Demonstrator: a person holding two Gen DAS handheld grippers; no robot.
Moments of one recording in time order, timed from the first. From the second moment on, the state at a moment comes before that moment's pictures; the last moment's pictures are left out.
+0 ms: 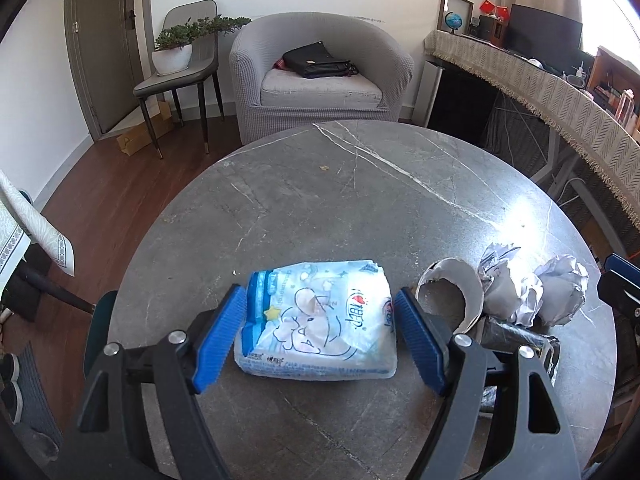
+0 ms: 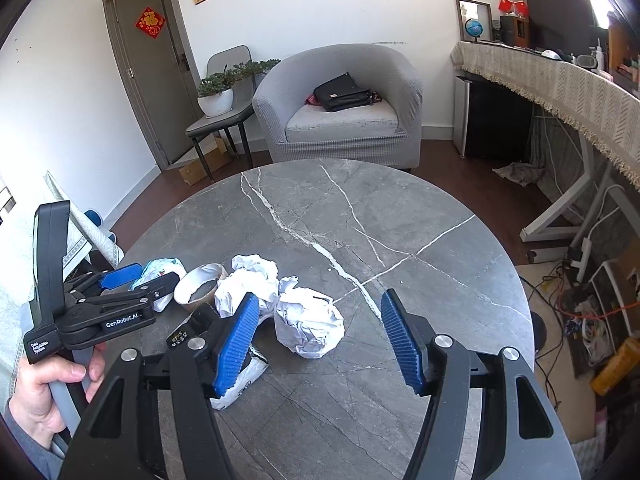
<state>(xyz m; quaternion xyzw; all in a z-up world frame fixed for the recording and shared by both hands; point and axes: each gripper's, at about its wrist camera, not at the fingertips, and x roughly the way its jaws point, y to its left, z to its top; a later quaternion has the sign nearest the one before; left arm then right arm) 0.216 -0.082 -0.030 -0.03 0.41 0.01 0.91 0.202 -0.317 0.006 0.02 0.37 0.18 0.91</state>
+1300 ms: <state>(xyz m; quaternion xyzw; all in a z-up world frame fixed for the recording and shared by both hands) 0.202 -0.062 -0.023 -0.07 0.41 -0.06 0.91 0.225 -0.305 -0.015 0.02 0.40 0.16 0.90</state>
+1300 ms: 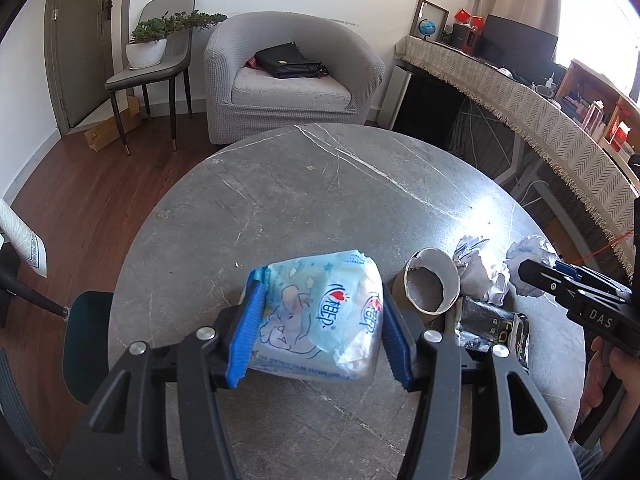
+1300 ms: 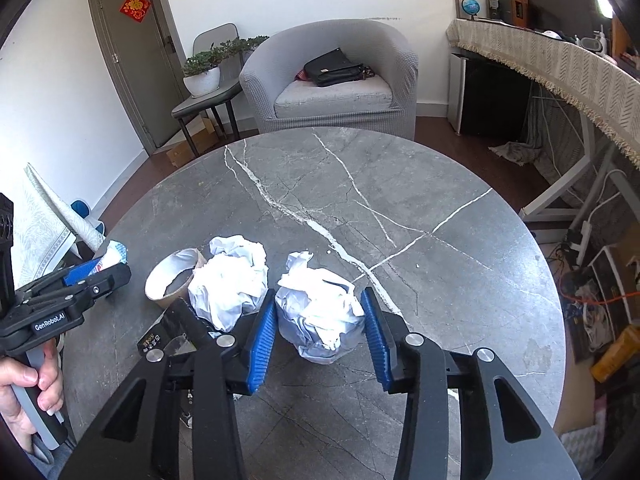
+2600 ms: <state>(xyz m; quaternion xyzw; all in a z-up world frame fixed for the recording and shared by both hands) 0.152 0.057 0.014 -0.10 0.36 -0.04 0.93 0.210 -0.178 0.035 0.03 0.35 0.27 0.90</state>
